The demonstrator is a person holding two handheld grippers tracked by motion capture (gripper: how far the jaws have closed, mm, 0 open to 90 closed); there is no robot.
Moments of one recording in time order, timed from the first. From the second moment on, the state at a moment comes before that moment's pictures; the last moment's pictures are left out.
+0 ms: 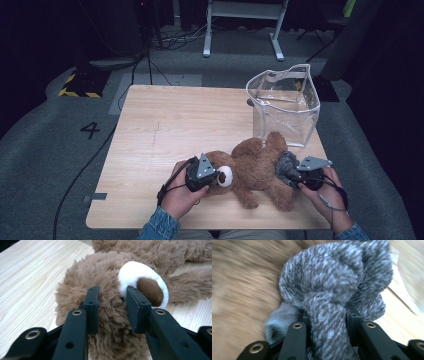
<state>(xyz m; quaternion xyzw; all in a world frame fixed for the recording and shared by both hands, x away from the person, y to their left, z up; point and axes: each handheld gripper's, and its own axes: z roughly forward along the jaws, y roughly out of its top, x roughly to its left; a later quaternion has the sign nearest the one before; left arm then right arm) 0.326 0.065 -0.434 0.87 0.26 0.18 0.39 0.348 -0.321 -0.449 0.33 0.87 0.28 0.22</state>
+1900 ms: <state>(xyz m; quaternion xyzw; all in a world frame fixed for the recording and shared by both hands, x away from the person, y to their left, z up) 0.326 0.067 -0.437 0.86 0.26 0.18 0.40 0.304 -0.298 -0.369 0.27 0.86 0.36 0.23</state>
